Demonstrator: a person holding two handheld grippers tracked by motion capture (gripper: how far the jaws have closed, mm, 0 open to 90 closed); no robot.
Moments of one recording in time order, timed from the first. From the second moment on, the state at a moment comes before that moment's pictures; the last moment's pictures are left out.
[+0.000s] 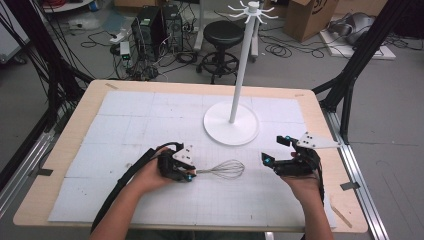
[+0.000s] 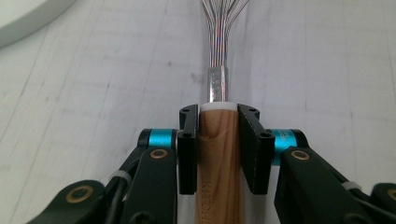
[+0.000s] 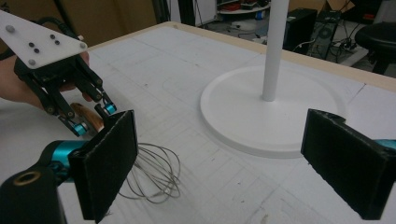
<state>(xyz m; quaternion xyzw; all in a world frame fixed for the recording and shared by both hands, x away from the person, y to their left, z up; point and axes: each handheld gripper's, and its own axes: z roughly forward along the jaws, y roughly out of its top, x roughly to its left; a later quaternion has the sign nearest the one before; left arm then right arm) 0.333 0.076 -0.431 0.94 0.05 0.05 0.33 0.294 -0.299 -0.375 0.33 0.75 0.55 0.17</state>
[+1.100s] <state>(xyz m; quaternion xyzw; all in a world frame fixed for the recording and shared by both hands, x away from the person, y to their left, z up) 0.333 0.025 -0.424 0.92 0.06 0.02 0.38 0.293 -0.302 -0.375 0.33 0.75 0.55 0.17</state>
